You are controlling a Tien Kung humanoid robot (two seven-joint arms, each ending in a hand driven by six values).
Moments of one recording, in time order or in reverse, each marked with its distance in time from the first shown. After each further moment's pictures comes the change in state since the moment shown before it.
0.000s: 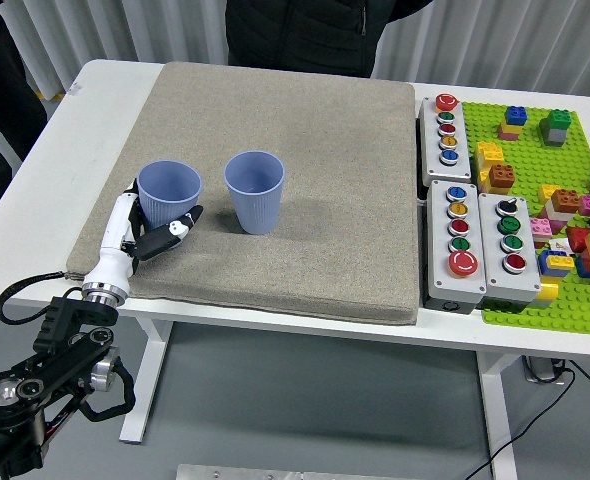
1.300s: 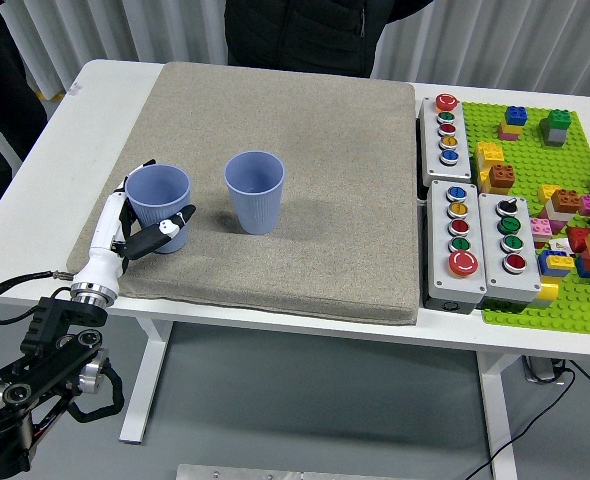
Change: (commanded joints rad) left arm 0.033 0.030 -0.026 -0.042 0.036 -0.004 0.020; right arm 0.003 0.000 -0.007 0.000 0.006 -0.001 -0.001
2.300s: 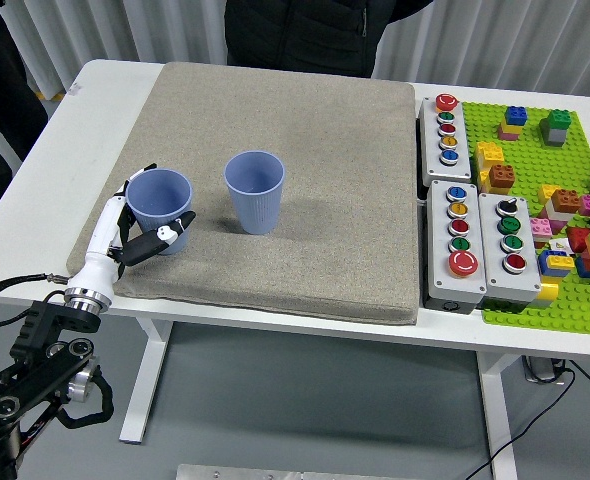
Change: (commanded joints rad) left arm 0.044 0.027 -0.030 -0.066 0.070 -0.029 0.036; right arm 0.001 0.001 0.006 0.000 -0.003 0.000 -0.001
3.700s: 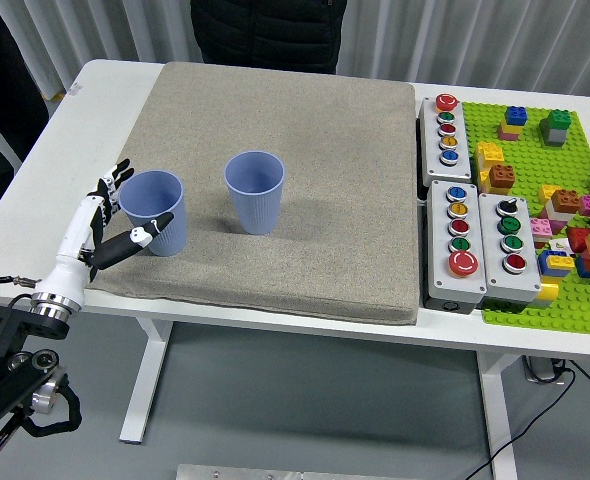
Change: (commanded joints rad) left arm 0.110 0.086 -0.102 -0.164 0.065 -0.015 0.040; right arm -0.014 0.001 0.010 0.000 -0.015 0.002 -0.002
